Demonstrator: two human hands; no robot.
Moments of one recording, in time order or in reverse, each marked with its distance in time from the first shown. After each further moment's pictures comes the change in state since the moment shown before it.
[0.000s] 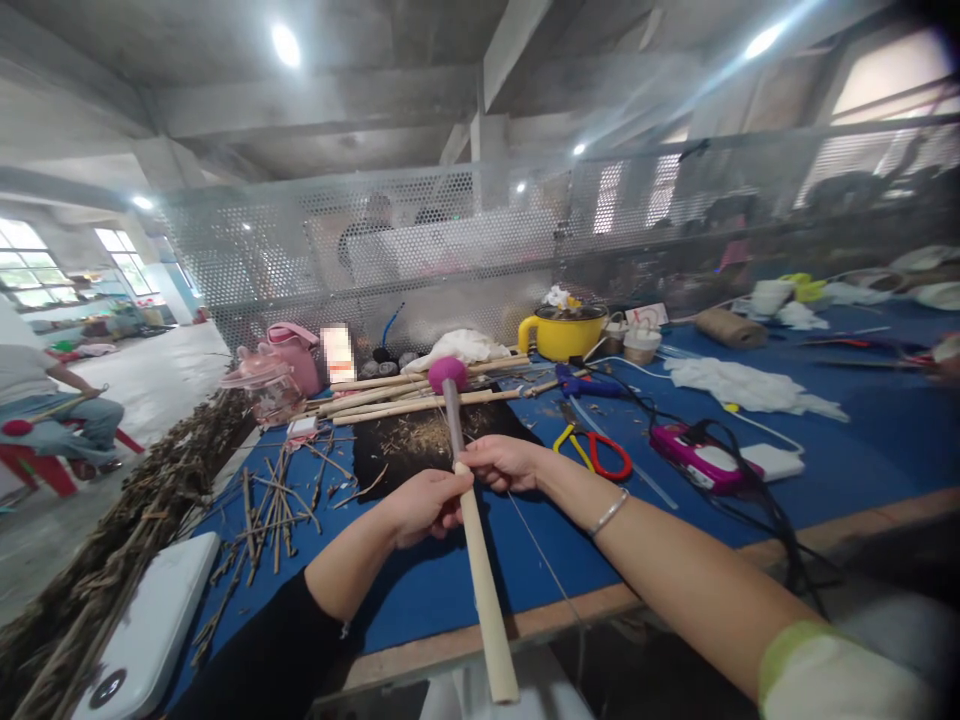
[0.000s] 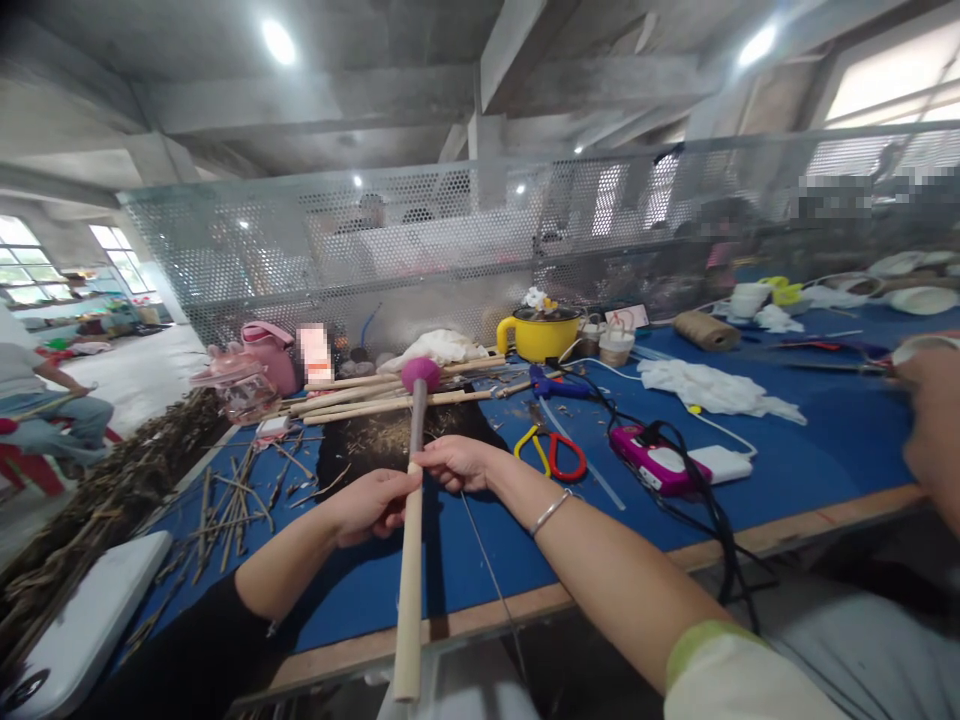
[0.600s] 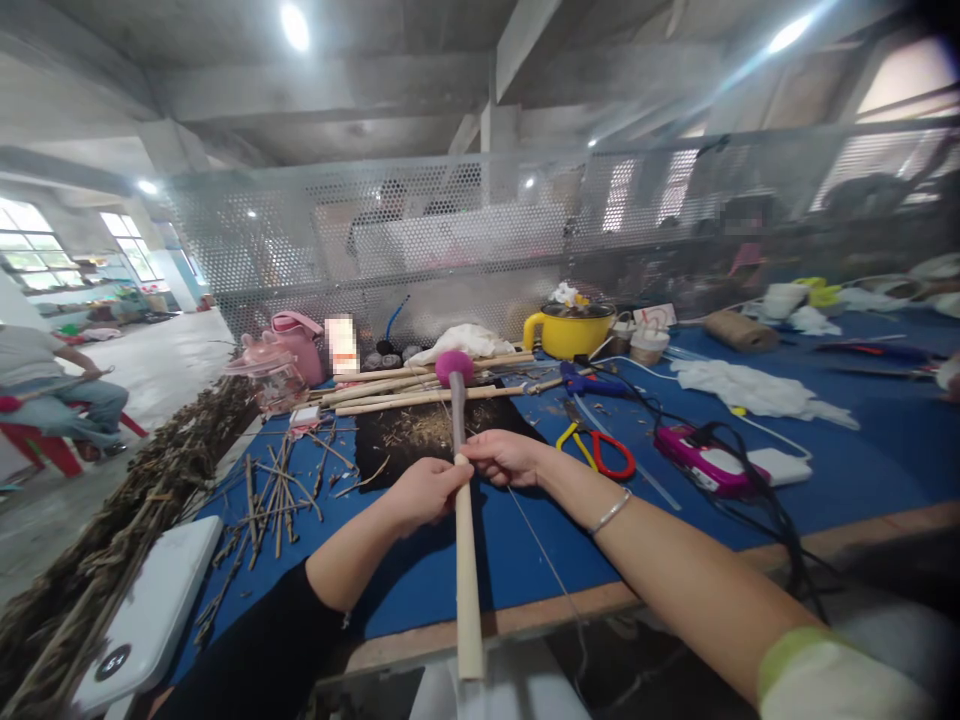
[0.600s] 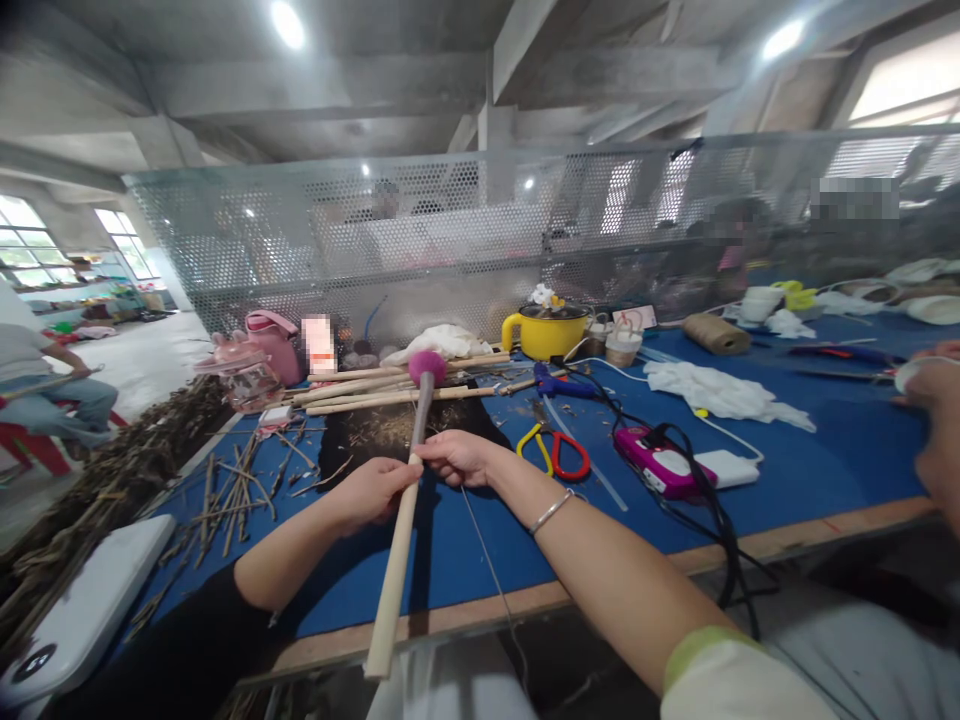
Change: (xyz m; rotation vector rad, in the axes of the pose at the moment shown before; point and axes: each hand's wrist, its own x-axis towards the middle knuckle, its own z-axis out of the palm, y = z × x) left_hand 0.003 -0.002 0.001 0.139 0.215 0.059; right_hand 0.001 0.000 0.002 -0.009 0.049 -0.004
